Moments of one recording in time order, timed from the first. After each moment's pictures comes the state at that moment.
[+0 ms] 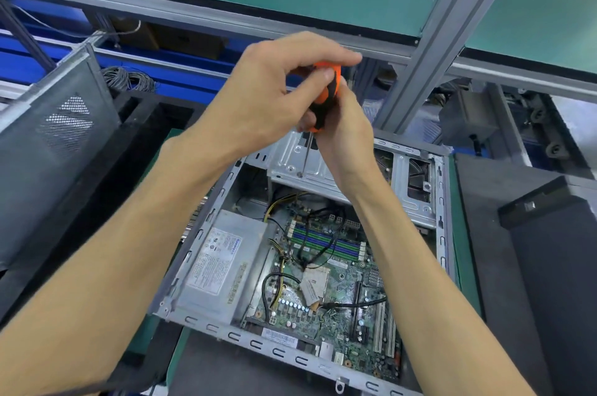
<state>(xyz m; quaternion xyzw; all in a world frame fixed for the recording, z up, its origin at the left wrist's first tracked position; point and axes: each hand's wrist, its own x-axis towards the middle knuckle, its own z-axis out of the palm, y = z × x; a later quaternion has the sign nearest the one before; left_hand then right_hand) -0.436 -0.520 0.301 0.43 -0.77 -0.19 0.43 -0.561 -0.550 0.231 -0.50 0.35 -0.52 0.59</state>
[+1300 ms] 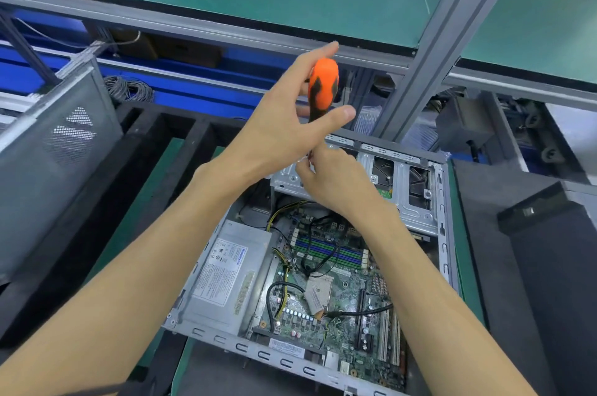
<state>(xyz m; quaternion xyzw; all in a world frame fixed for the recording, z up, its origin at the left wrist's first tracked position) -0.443 -0.526 0.275 0.47 -0.70 -0.32 0.43 -0.573 -0.544 0.192 -0.80 0.56 -0.16 0.17</state>
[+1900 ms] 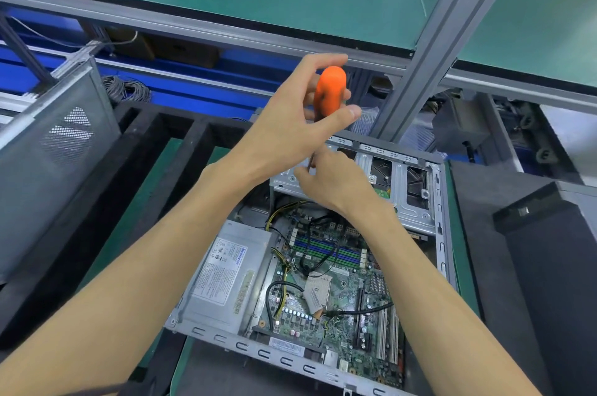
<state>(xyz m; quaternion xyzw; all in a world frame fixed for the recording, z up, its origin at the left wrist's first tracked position) -0.450 -0.526 0.275 0.44 -0.69 -0.35 0.45 -0.572 -0.544 0.195 -0.77 0.59 -0.11 0.20</state>
